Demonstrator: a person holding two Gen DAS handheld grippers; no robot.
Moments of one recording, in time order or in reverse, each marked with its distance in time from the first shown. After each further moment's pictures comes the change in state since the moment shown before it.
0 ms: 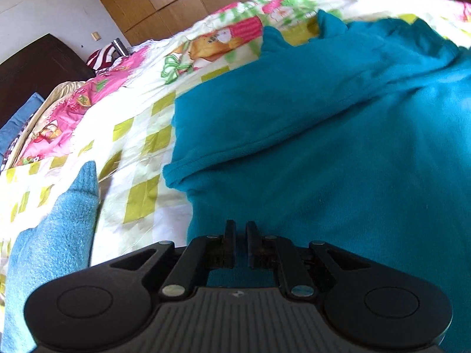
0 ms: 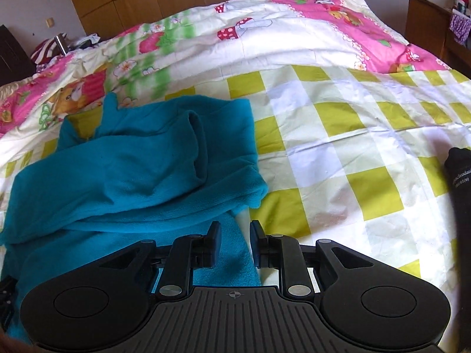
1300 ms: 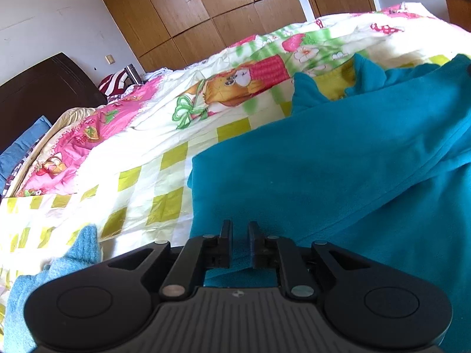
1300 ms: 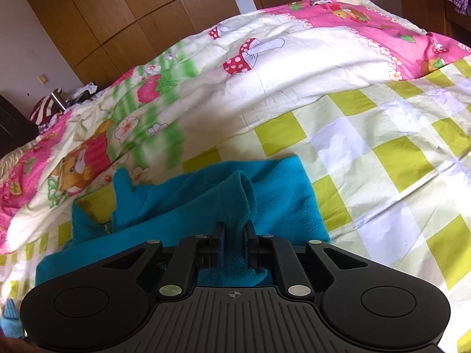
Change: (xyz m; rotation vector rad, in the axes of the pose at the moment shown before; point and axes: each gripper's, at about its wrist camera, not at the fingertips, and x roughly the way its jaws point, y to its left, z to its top) left arm 0.036 0.023 0.059 -0.066 -0.132 0.031; right arm 0.048 0.018 0.073 0.210 -0.096 0.121
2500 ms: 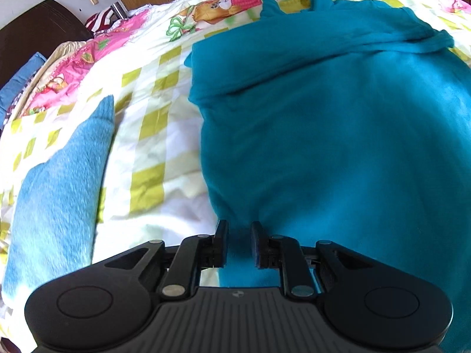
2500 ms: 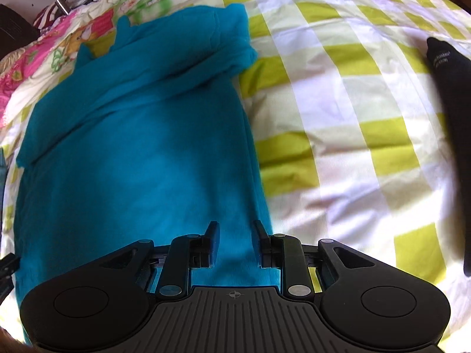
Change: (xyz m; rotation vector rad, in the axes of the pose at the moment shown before) left arm -0.131 0.001 -0.108 -0.016 0.278 -0.118; right arm -0.115 -0.071 -0.149 -0.179 0.350 -0.088
